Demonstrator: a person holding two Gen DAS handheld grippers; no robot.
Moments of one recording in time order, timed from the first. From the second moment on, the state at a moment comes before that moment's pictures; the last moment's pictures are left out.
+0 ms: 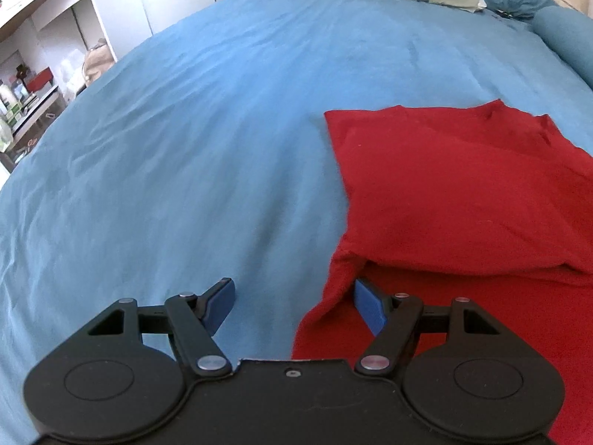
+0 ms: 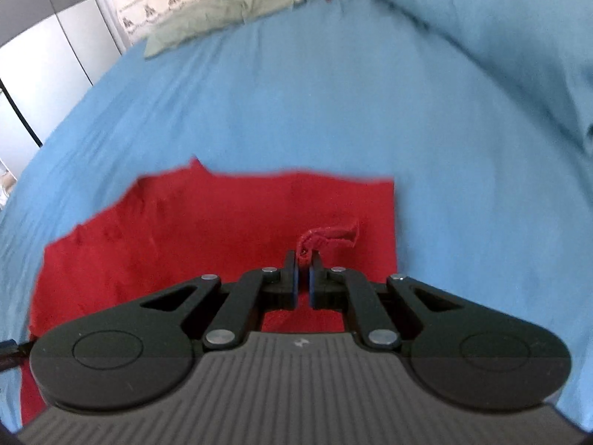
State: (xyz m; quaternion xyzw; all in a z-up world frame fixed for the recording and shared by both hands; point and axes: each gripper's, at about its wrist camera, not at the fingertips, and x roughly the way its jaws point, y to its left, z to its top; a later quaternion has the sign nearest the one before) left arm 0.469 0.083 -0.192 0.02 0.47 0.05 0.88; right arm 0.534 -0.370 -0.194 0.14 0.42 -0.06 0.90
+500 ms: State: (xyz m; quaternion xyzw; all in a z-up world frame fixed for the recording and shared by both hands) left arm 0.430 0.080 -0.177 0.04 0.47 0.03 0.88; right arm 0.519 -0.348 -0.216 0.09 0.40 -0.03 0.91
